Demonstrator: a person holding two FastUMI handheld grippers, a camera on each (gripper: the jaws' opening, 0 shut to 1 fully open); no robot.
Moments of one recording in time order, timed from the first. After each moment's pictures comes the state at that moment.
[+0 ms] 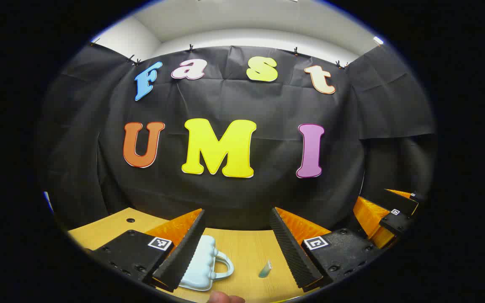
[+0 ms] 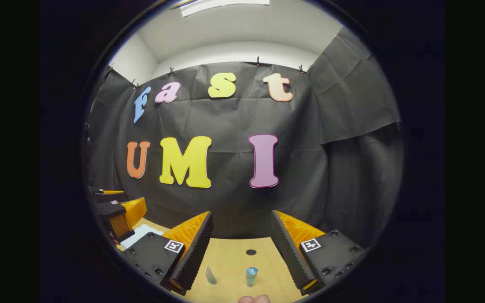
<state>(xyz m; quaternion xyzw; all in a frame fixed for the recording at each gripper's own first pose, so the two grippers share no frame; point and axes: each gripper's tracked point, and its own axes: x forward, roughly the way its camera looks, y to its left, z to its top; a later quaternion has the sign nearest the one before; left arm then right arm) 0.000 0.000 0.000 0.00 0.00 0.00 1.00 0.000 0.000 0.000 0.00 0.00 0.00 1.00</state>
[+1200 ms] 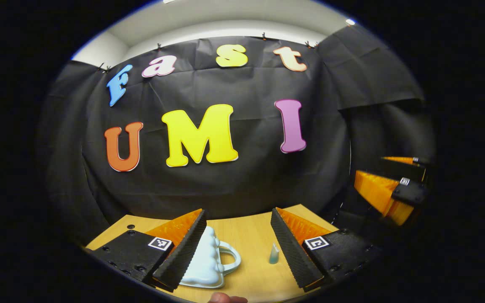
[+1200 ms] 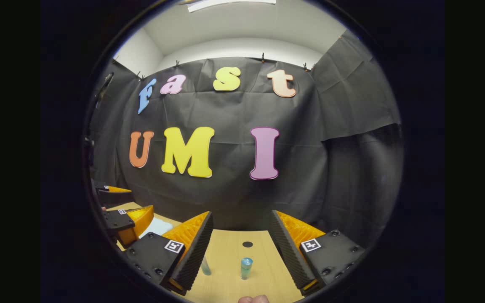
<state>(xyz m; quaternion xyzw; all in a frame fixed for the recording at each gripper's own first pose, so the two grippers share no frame) -0.004 -0.016 -0.065 0.13 0.06 -0.07 0.99 -0.020 -0.018 -0.036 -0.03 0.03 0.00 1.00</state>
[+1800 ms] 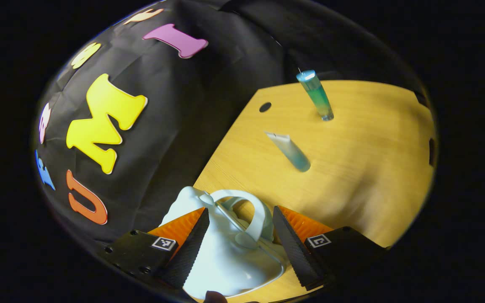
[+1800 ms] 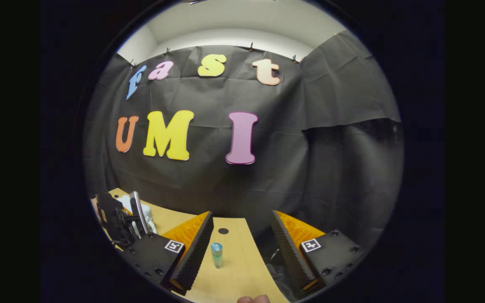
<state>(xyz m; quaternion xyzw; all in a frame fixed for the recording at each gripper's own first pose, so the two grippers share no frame) 0.048 0.040 -0.265 0.50 0.28 -0.18 0.80 -0.027 -0.095 -0.068 -0.04 0.07 -0.07 0.99</state>
